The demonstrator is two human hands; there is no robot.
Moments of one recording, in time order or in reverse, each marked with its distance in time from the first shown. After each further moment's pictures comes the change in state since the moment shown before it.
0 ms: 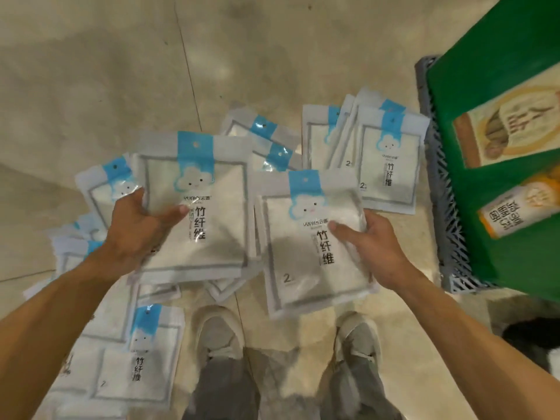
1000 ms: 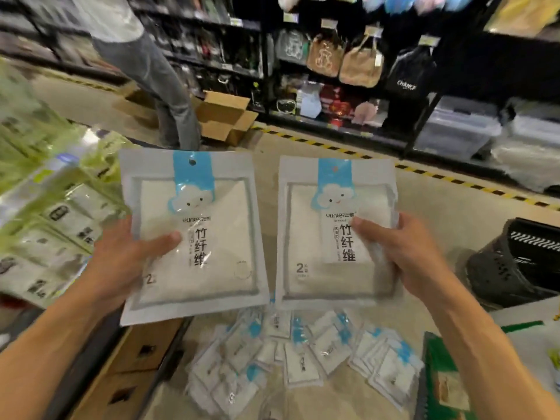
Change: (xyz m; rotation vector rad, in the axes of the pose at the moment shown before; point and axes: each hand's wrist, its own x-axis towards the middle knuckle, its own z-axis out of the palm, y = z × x) left_hand -0.535 0.422 -0.533 -0.549 0.476 0.266; right_hand -0.530 -0.685 0.123 -0.094 -0.375 -0.517
